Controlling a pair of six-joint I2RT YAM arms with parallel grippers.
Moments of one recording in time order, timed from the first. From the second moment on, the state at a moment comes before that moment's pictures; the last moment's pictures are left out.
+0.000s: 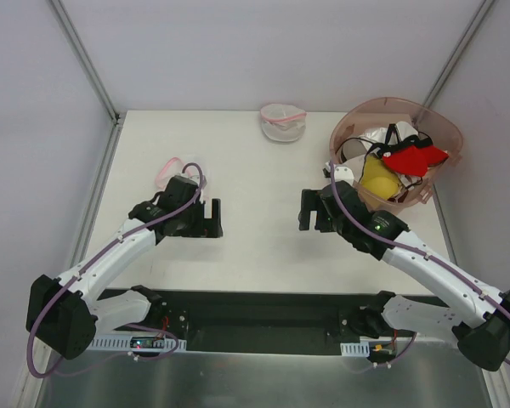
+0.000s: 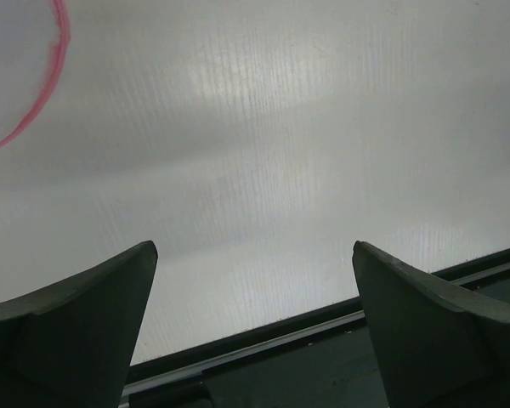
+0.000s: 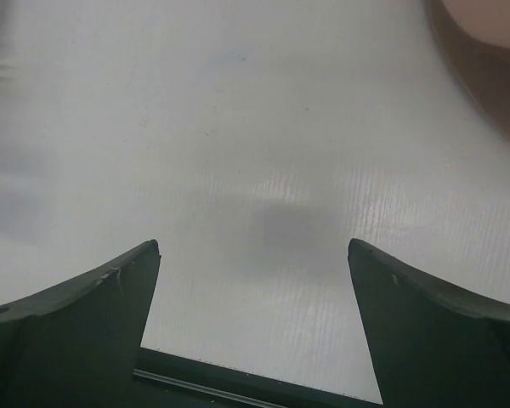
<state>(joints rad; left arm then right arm) -0.49 1.10 0.80 -0.68 0.09 -0.44 0.79 1.03 0.94 -0.66 0.35 0.54</state>
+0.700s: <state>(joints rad) -0.49 1.12 0.81 -0.68 0.07 -0.44 0.79 1.09 0.95 -0.65 0.32 0.53</state>
